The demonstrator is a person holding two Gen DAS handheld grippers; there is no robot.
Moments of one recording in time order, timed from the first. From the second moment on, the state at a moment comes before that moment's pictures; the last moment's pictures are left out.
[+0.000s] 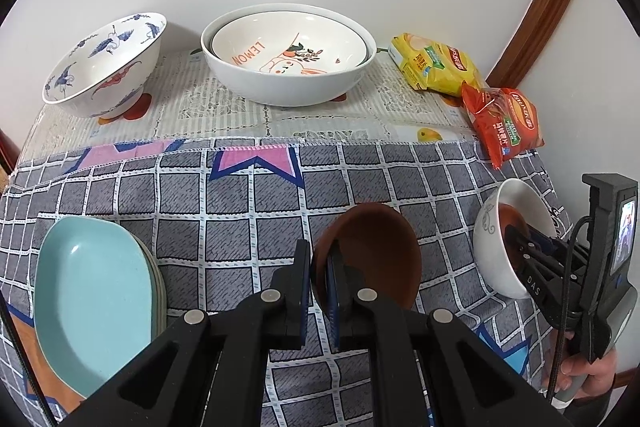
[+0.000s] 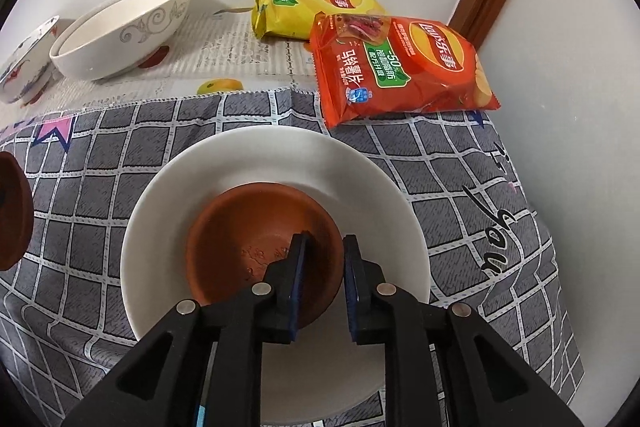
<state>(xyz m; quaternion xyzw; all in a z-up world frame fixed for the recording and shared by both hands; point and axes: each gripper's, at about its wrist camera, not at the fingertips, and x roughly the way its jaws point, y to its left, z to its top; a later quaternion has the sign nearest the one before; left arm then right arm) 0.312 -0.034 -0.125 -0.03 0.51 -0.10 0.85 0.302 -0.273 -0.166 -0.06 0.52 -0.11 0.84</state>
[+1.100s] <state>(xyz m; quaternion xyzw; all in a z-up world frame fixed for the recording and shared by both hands) 0.294 -0.141 -0.090 0.00 0.49 -0.17 0.85 0.218 -0.338 -0.088 0.02 0.42 -0.10 0.90</state>
